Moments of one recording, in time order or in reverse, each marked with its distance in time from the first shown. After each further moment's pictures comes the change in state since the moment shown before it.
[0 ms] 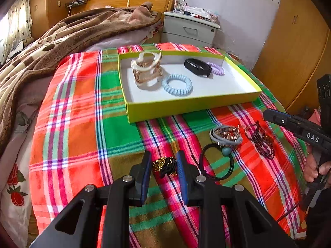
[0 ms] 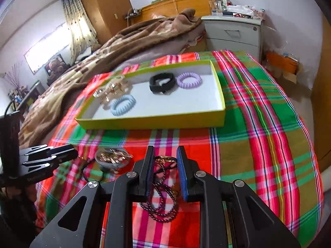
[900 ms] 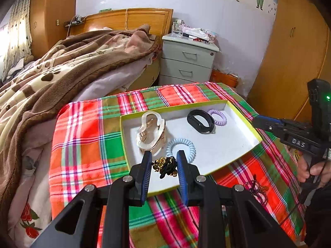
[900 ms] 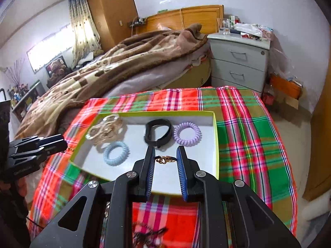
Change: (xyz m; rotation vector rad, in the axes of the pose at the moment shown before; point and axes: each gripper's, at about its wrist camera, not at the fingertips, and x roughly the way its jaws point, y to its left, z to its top) left arm -0.006 0.003 0.087 0.037 -0.118 0.002; right arm 0.027 -0.008 0.085 -0.077 -0.031 -0.042
